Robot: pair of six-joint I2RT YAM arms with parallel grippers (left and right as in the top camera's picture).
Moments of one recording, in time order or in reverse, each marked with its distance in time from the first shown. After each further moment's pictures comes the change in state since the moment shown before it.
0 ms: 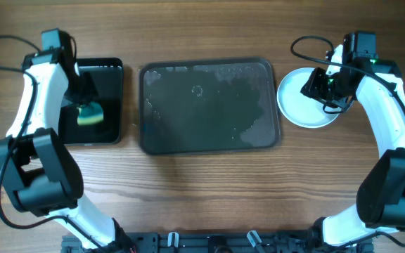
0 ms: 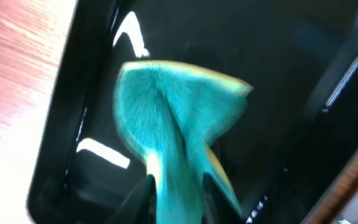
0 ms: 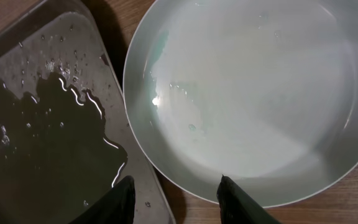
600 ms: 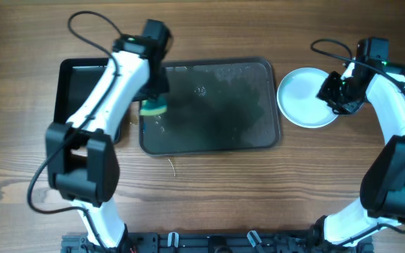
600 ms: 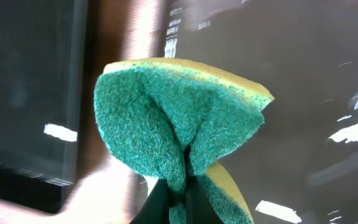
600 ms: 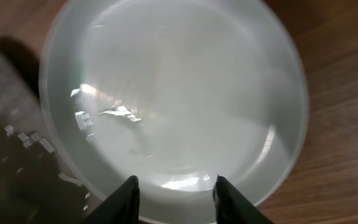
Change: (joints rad) left arm -0.479 0.053 0.186 -0.235 -0.064 -0.284; right arm -0.093 0.058 -0.011 0.019 0.040 0.100
